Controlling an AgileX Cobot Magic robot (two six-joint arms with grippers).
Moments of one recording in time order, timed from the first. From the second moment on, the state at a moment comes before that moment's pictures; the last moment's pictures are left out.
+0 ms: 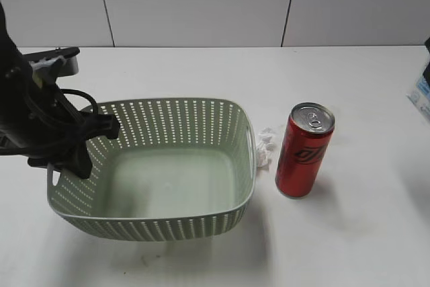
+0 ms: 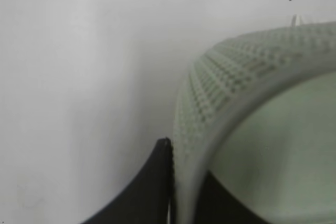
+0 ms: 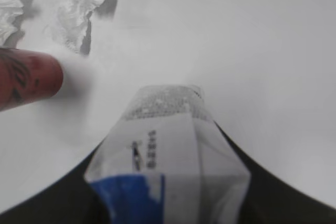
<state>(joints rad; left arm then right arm) -0.49 1.55 -0.92 -0.16 0.81 -0.36 0.14 1.43 -1.16 -0.01 0.98 -0.10</state>
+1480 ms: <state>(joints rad) -0.49 1.59 -0.92 -0.15 0.75 -0.37 0.89 1.91 -1.43 0.01 0.82 0.12</state>
